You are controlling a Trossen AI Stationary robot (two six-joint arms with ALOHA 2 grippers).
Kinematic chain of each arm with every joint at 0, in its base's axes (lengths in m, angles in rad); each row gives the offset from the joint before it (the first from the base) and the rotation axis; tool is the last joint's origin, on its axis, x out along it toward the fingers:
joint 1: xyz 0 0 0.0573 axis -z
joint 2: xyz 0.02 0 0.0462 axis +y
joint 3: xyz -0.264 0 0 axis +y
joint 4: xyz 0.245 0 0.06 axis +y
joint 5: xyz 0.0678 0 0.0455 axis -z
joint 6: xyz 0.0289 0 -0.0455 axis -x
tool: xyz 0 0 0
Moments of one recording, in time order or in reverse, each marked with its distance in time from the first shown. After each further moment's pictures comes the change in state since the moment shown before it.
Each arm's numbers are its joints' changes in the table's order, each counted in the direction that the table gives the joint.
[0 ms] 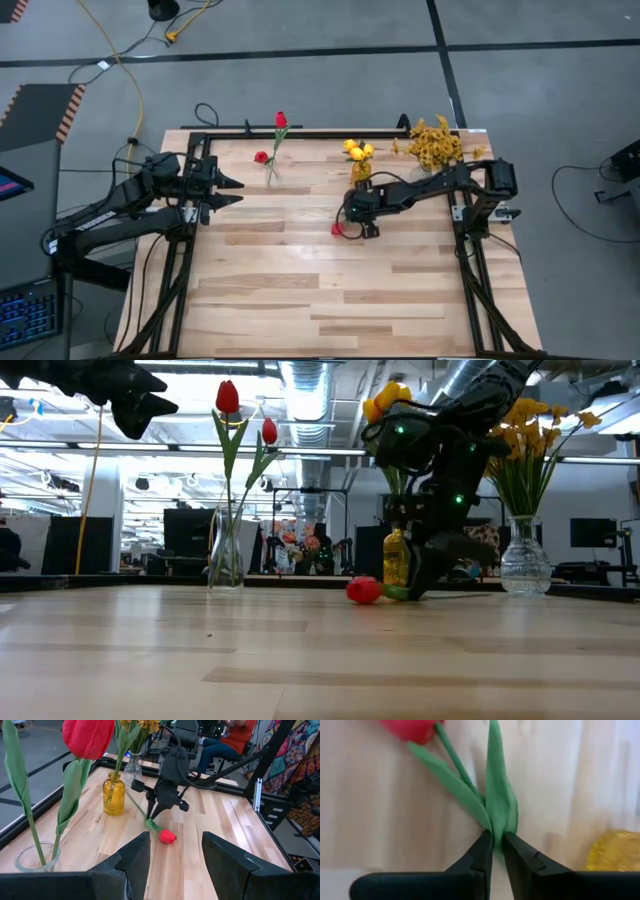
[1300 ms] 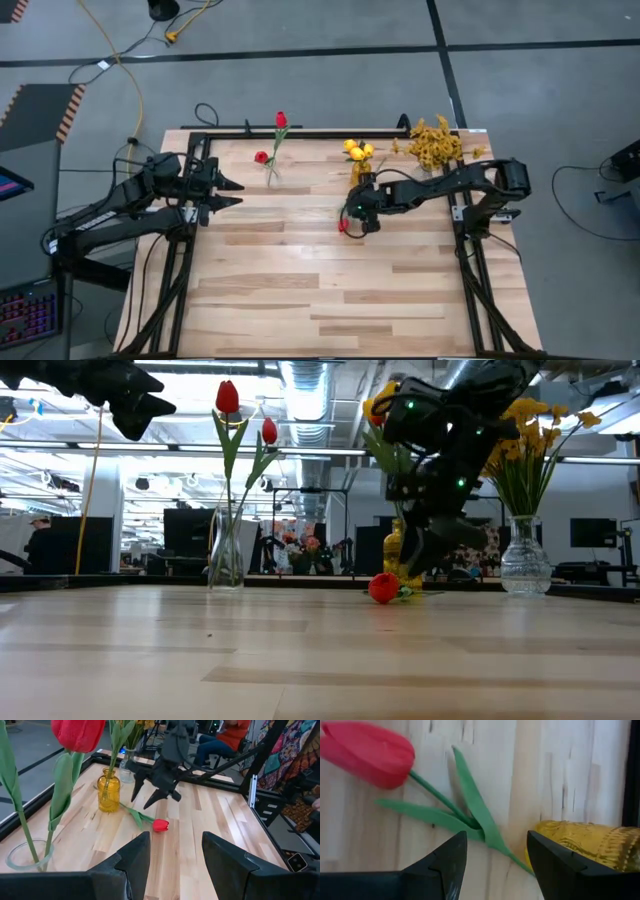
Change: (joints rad) left arm 0.000 0.000 0.000 0.017 0.025 -0.002; right arm -0.001 -0.102 0.013 -0.003 0.170 0.041
